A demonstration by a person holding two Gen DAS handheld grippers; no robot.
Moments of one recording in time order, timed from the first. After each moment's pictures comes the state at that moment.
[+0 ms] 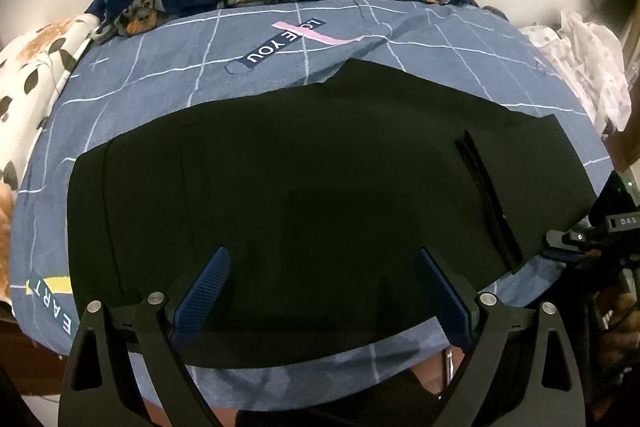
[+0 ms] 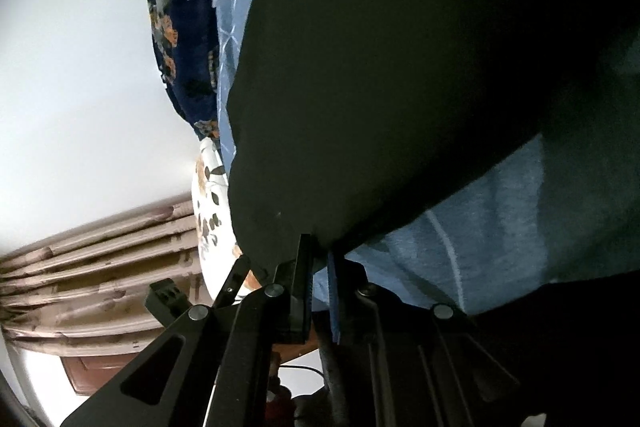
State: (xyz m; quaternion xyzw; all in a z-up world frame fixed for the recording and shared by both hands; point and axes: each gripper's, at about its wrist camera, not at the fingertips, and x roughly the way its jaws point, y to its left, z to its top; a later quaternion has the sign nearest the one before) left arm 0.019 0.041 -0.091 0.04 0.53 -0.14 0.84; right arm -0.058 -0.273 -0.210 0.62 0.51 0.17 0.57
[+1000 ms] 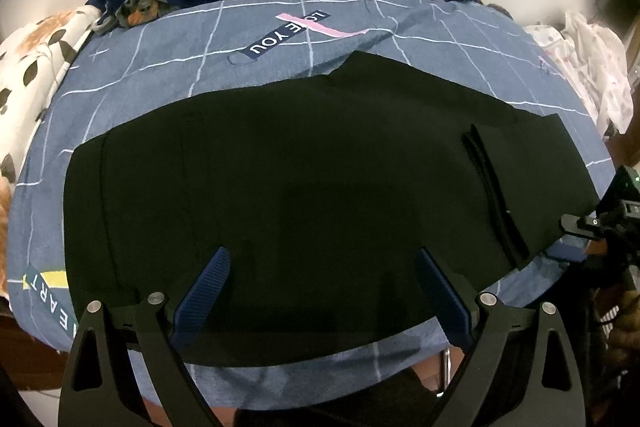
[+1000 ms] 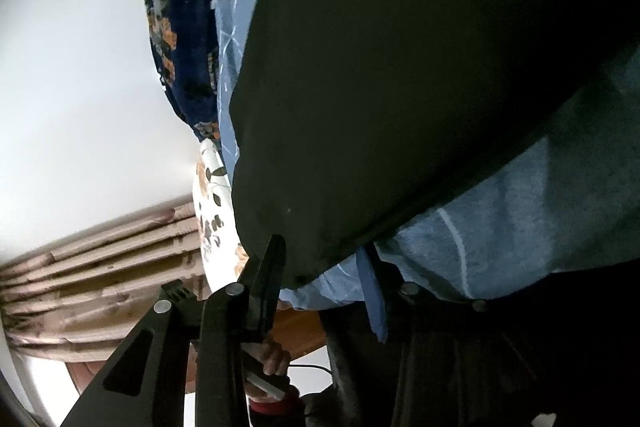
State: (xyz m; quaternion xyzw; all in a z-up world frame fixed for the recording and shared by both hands) left arm 0.020 0.042 -0.097 0.04 0.54 -0.13 0.83; right arm -0.060 -0.273 -0.203 0.62 0.51 0.16 0.57
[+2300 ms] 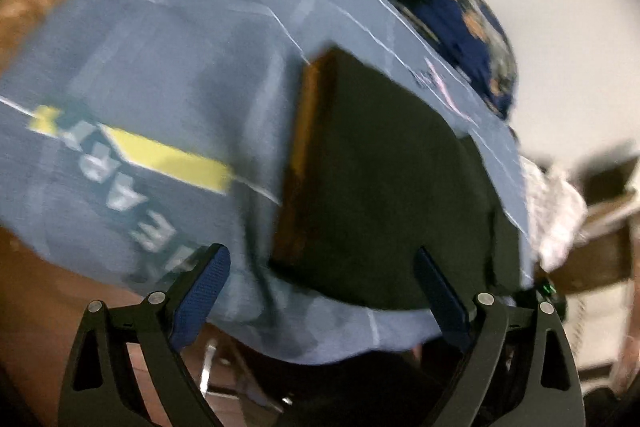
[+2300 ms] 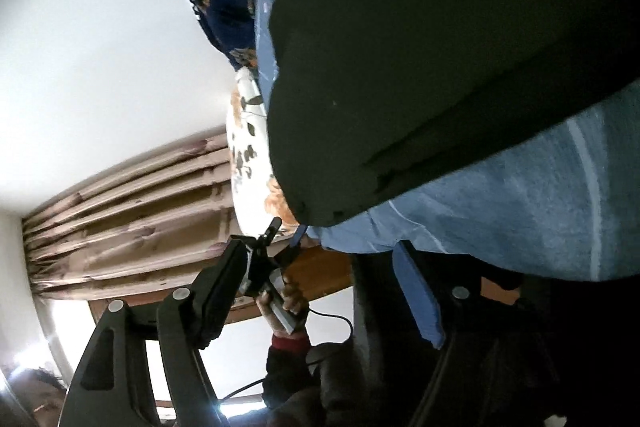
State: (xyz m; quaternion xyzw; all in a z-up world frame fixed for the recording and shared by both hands) left arm 0.001 0.269 -0.121 -0.27 0.56 -0.13 0.77; right arm -0.060 -0.232 -0.205 0.61 0.53 0.29 0.52
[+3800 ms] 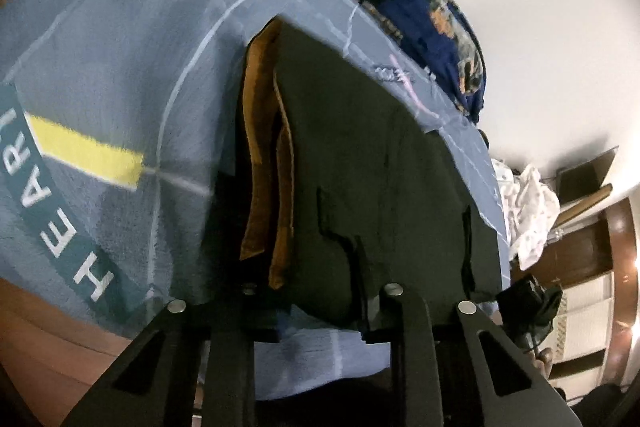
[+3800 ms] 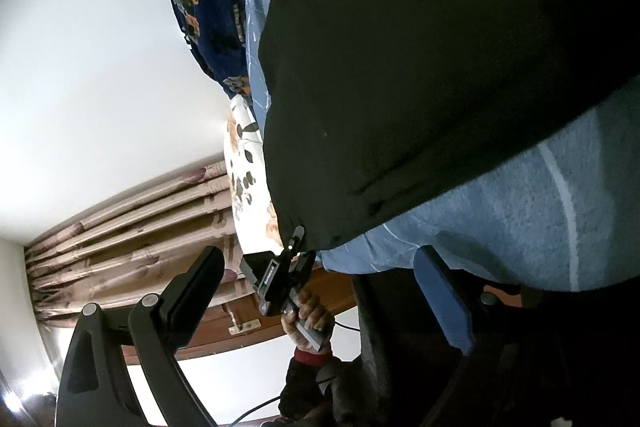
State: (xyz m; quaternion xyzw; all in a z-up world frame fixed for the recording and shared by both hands) left arm 0.003 0.233 -0.123 -0.29 0.51 -0.16 0.79; right arm -0.060 -0.243 -0.206 0.64 0.51 0.25 0.52
